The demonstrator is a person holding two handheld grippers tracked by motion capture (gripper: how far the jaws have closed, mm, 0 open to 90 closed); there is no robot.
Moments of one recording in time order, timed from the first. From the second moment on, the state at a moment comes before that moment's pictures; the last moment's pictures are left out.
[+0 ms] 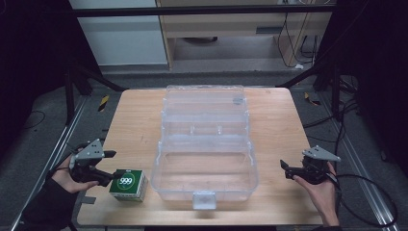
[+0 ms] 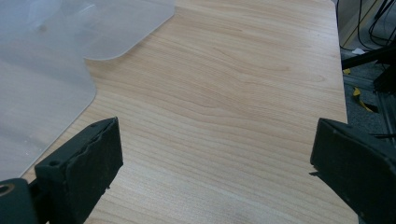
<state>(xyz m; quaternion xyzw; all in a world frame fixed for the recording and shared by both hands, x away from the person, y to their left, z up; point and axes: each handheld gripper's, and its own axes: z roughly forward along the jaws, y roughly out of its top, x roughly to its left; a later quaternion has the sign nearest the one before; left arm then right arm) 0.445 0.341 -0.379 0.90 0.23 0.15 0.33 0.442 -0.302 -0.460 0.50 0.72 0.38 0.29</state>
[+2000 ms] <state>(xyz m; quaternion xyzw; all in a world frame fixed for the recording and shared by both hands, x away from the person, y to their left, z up) 0.452 0.298 -0.419 0.98 0.09 0.07 0.17 0.445 -0.296 -0.472 0.48 0.76 0.34 0.28</state>
